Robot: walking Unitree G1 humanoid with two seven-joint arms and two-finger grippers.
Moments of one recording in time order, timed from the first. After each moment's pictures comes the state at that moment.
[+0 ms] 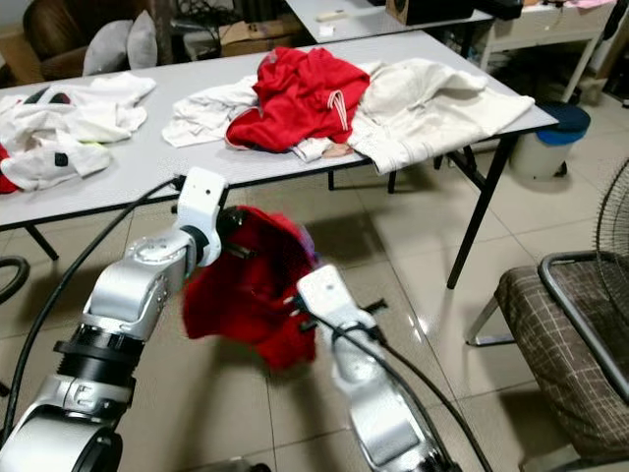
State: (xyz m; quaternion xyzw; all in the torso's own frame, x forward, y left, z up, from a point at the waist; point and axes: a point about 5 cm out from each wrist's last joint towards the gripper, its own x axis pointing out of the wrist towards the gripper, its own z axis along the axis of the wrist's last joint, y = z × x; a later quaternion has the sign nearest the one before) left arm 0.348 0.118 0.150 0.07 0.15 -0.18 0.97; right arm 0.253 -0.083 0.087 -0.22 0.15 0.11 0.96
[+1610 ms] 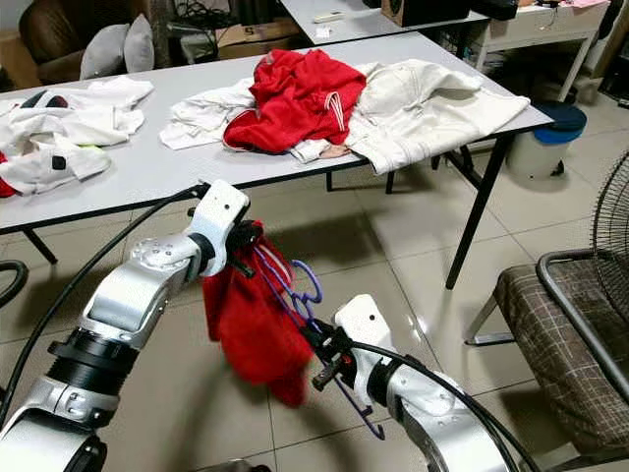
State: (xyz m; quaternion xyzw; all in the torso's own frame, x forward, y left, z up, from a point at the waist) left arm 0.335 0.105 0.149 0.15 0.16 -0.29 0.93; right arm 0.208 -0.116 0.088 -0.03 0.18 0.38 0.91
